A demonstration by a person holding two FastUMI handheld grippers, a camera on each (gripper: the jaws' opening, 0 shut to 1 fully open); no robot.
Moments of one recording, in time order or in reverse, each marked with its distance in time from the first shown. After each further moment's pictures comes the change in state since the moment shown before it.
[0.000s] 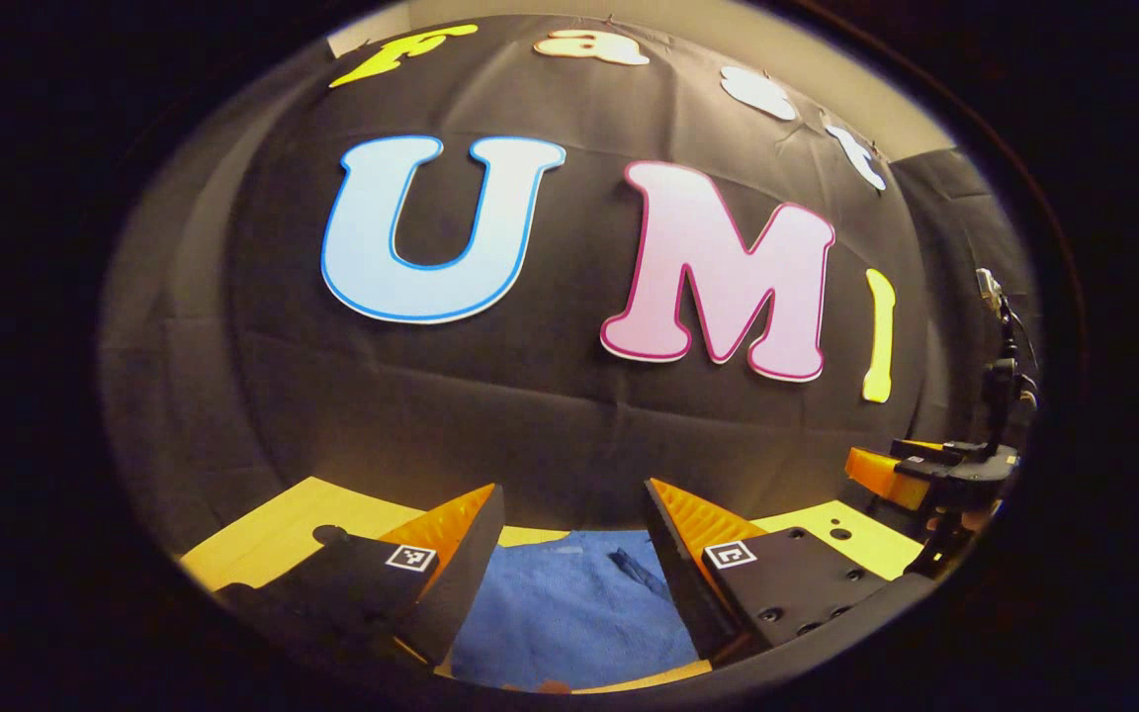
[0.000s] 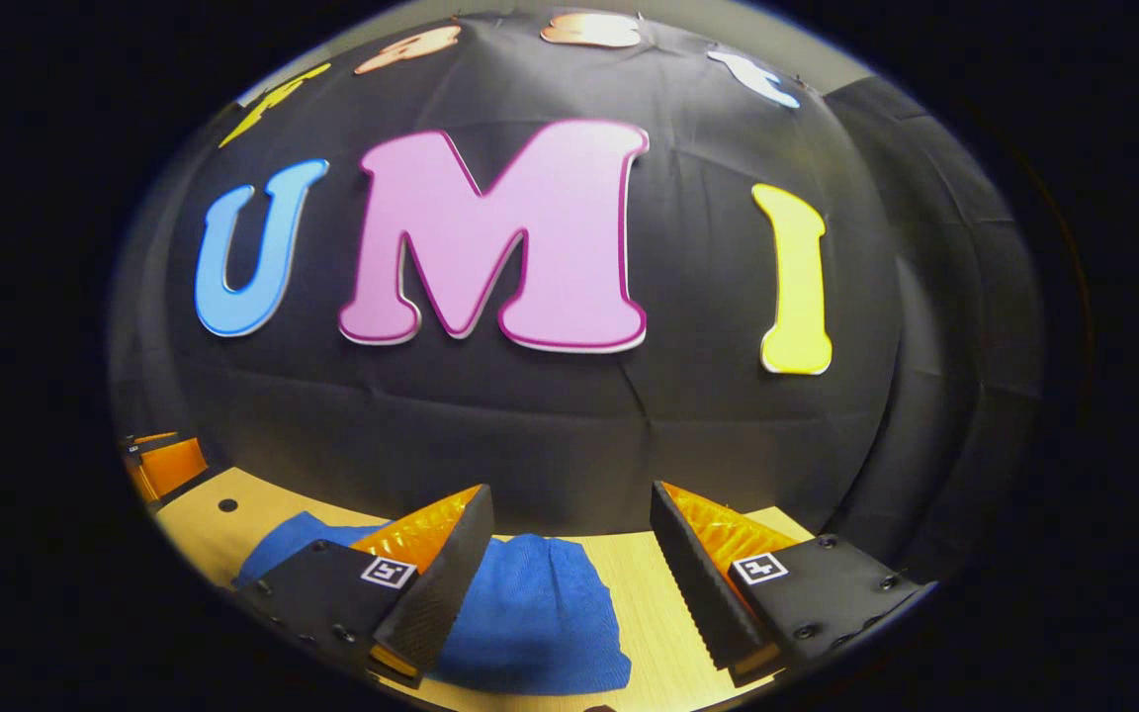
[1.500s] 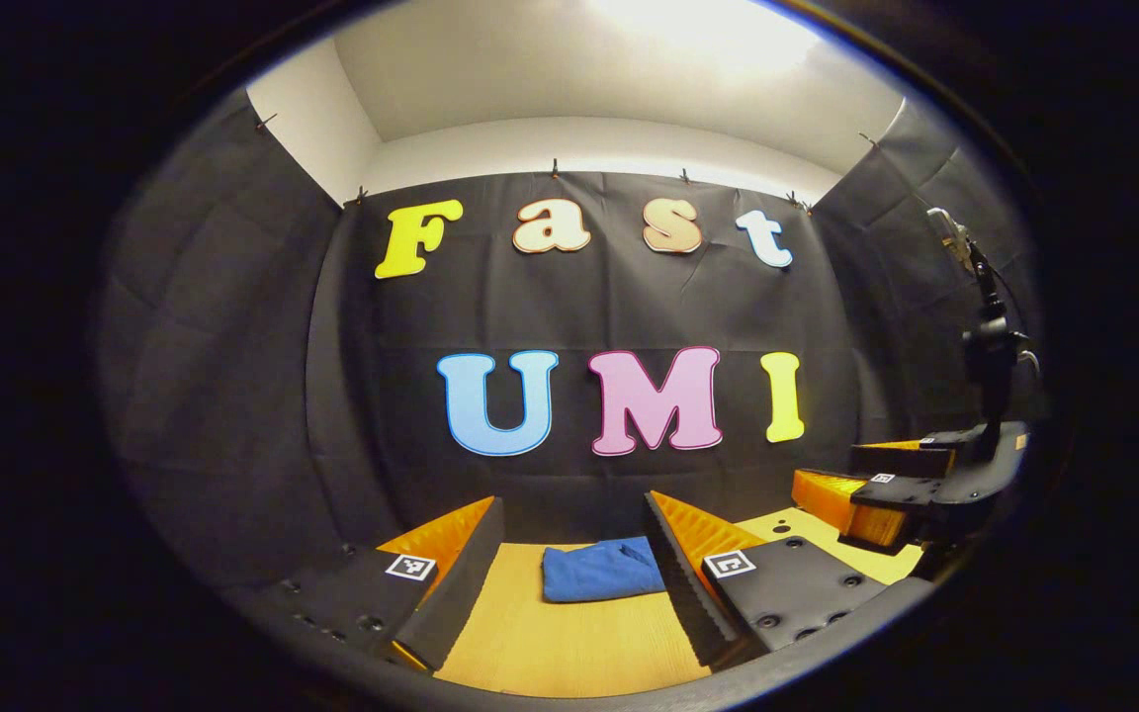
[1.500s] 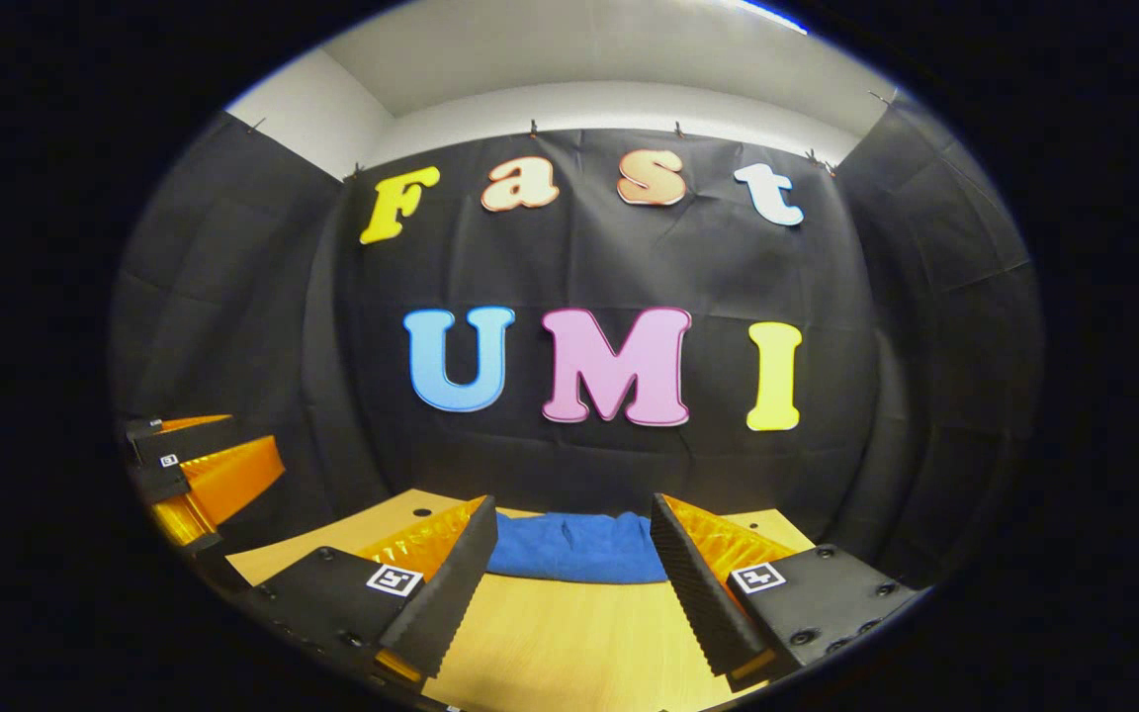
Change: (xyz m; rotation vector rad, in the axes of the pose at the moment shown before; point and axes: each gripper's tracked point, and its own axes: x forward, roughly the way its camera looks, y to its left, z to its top) left arm -0.447 -0.090 0.100 0.211 -0.193 0.097; right arm -0.420 0.049 0.113 0.032 -0.155 0.277
